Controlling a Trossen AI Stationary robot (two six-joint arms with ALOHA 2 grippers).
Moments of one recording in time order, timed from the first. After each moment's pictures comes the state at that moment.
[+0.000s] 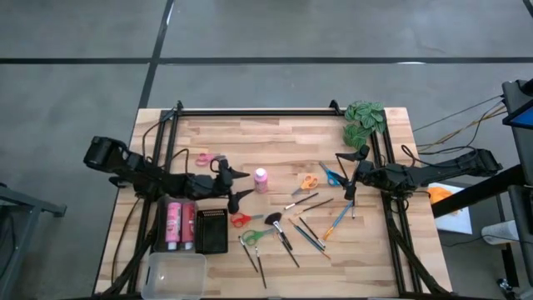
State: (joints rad) left arm -0.16 1.50 0.33 0.88 -0.41 -0.12; right arm 0.17 0.41 0.01 0.37 0.57 -0.08
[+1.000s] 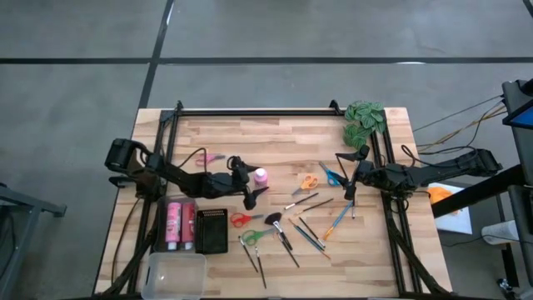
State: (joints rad) left arm -0.10 1.70 0.52 0.85 -0.42 -0.11; right arm 0.17 0.41 0.01 0.37 0.57 -0.08
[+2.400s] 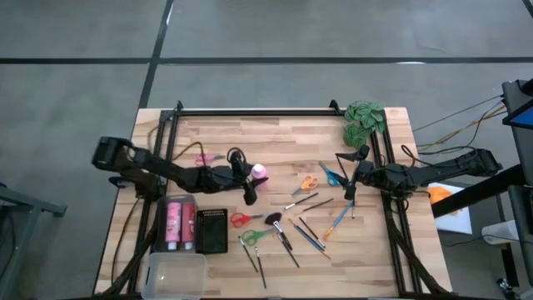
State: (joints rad) left arm -0.07 1.55 0.60 0.60 -0.40 -0.17; right arm 0.17 0.41 0.01 0.37 0.57 -0.08
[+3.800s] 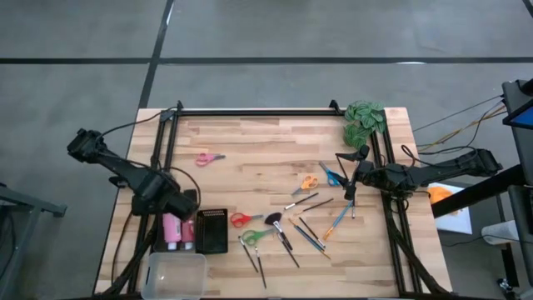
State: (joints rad) left arm -0.51 1.23 1.08 -1.55 0.10 -2.24; right arm 0.17 0.41 0.01 0.37 0.57 -0.08
